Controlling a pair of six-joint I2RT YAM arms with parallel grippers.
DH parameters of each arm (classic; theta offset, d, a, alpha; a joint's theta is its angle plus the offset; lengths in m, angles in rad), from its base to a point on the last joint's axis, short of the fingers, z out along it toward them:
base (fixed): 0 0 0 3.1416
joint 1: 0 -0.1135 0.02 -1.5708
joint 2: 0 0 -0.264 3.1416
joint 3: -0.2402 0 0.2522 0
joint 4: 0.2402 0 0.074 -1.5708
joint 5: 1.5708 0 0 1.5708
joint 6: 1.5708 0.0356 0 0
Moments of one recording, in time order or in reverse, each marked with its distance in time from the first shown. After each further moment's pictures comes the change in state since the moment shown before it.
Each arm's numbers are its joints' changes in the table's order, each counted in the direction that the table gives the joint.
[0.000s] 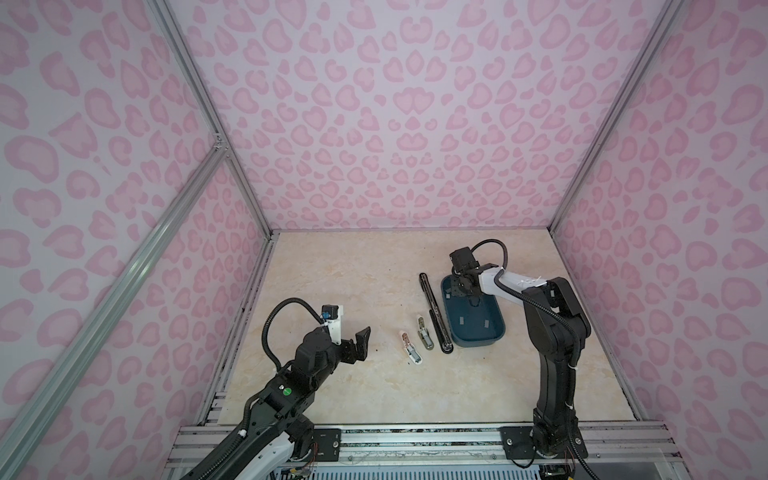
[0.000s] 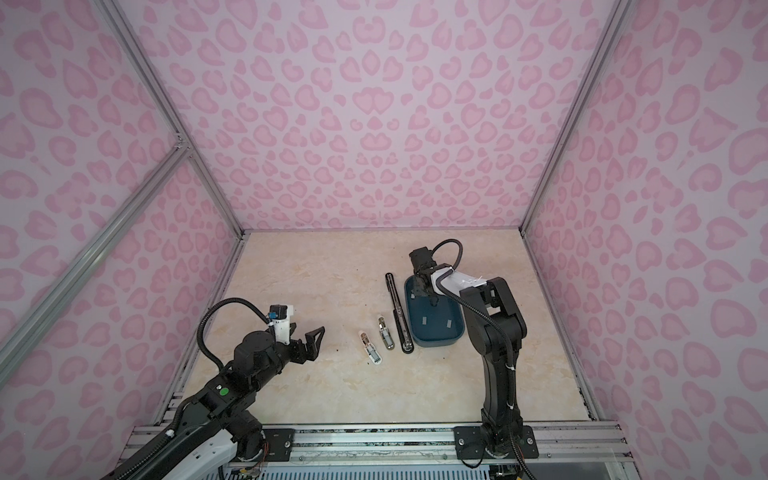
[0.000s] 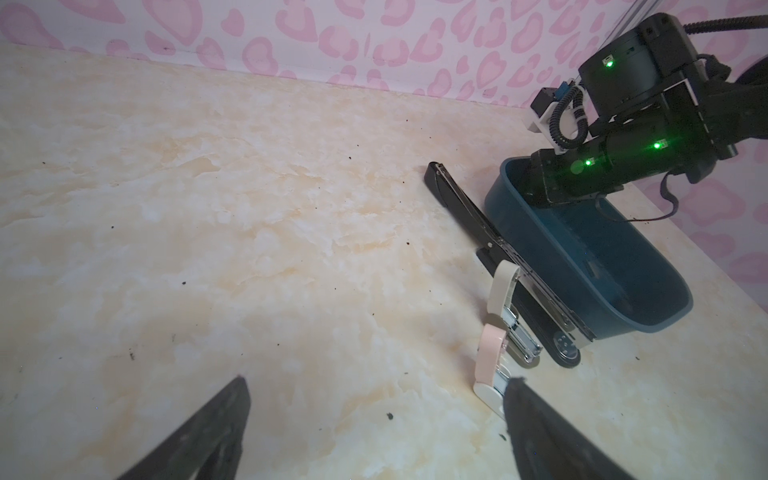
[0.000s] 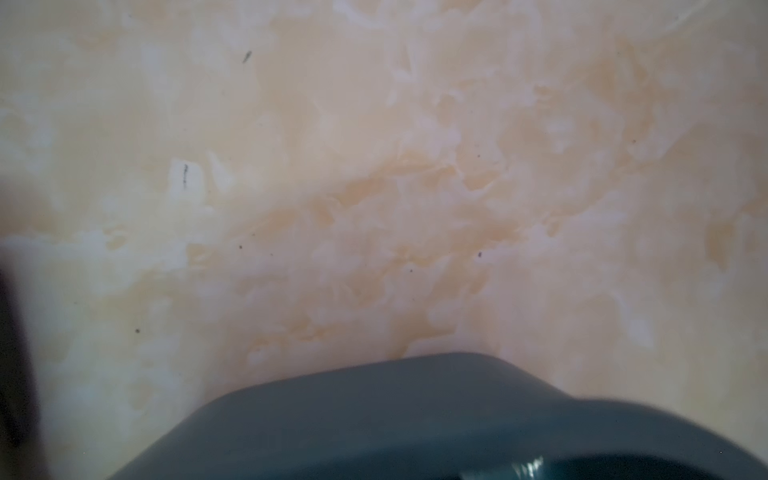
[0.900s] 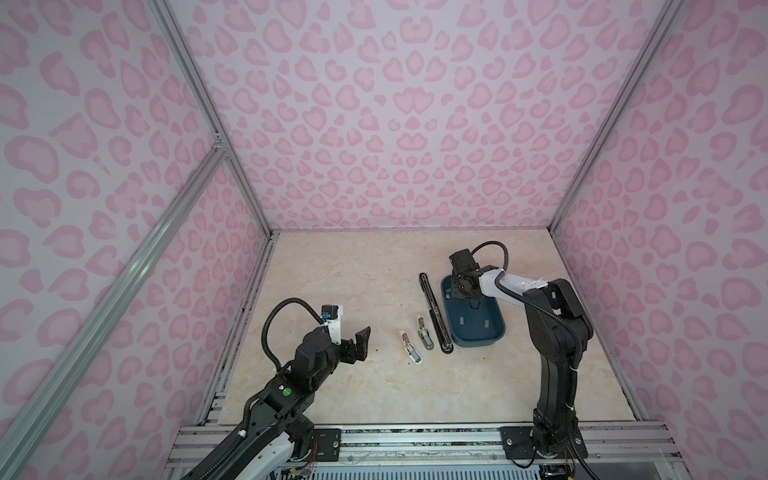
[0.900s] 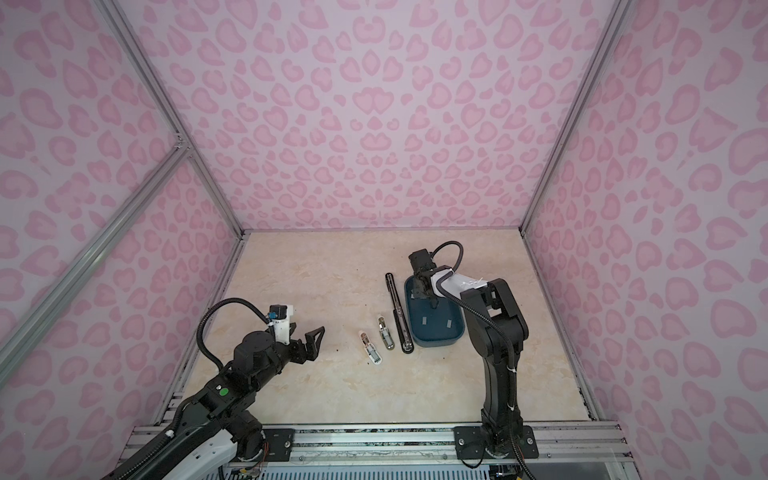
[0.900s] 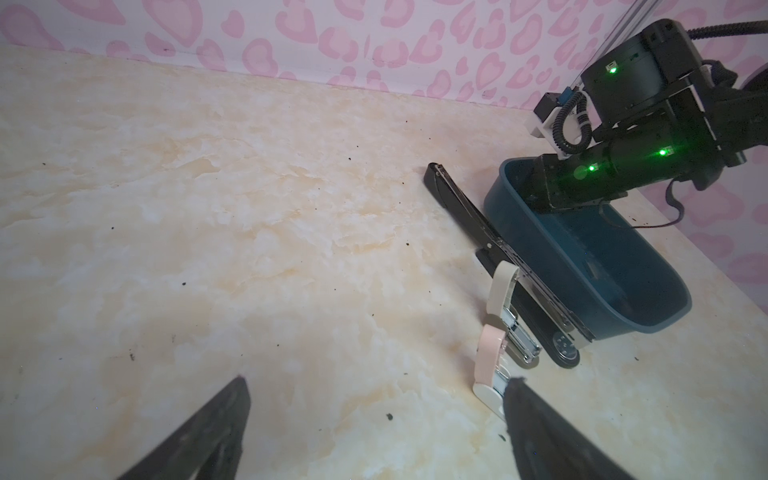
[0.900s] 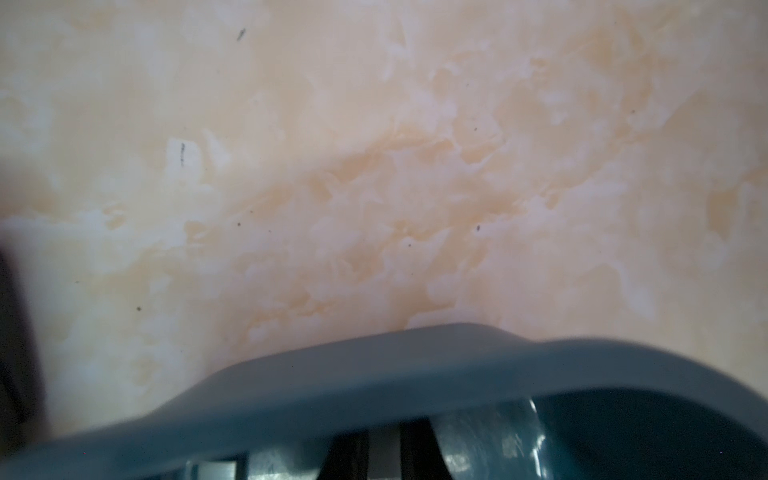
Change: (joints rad) left arm 0.000 0.002 0.000 0.000 0.000 0.000; right arm -0.005 0.034 0.035 0.006 -0.023 0.026
